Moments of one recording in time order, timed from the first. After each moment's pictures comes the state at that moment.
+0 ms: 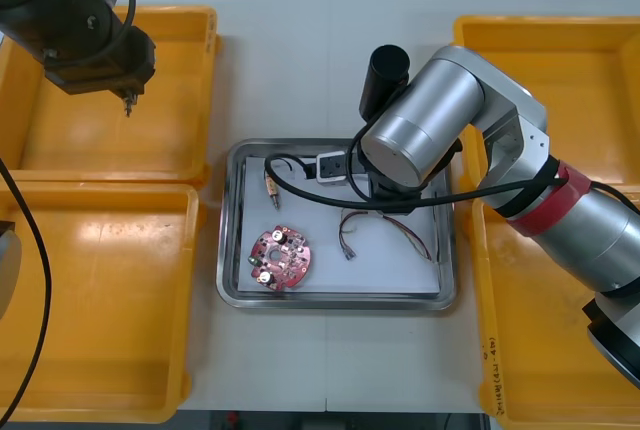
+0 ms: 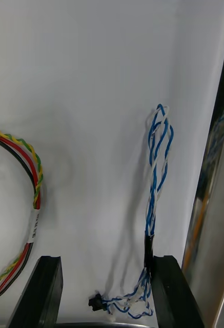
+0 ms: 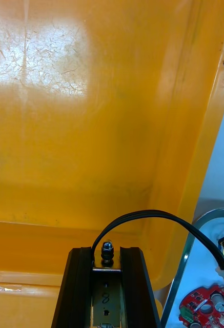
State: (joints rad) right arm -0.82 -0.43 0.66 -1.63 -0.50 1.61 2.28; left arm -0.87 0.53 0.04 -1.57 0.51 1.91 -1.15
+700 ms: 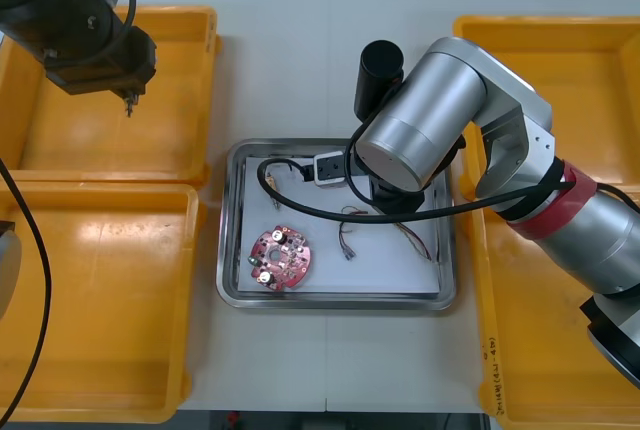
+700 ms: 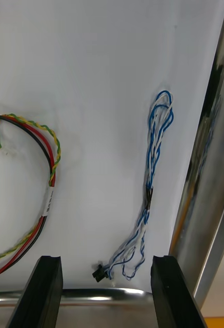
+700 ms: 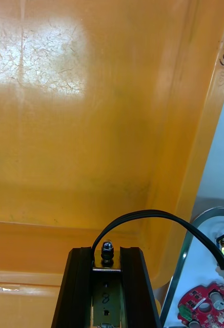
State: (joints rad) right arm -0.82 -0.43 0.66 -1.73 -0.45 1.72 2.27; left arm -0.87 0.53 0.04 -1.57 0.51 1.91 -1.15
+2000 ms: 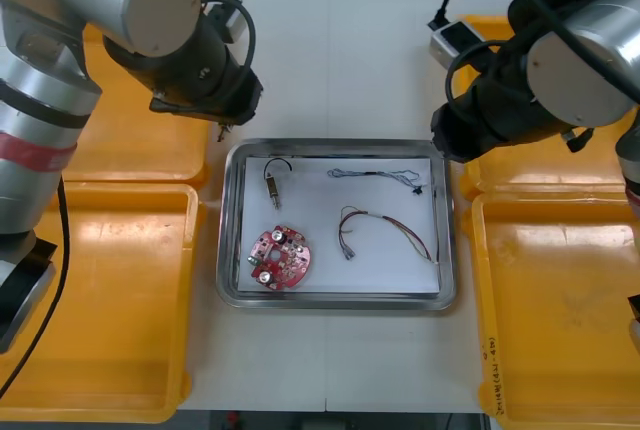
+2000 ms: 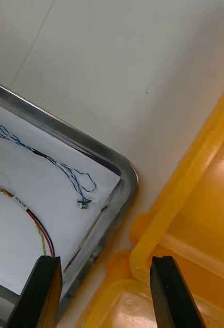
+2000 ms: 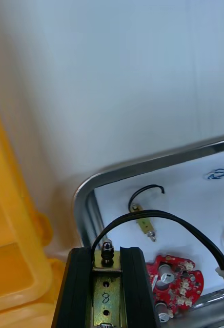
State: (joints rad) right arm -0.67 -0.51 0.17 -2.07 -0.57 1.92 1.43; left arm -0.87 0.47 -0.28 -1.72 0.64 1.81 -1.13
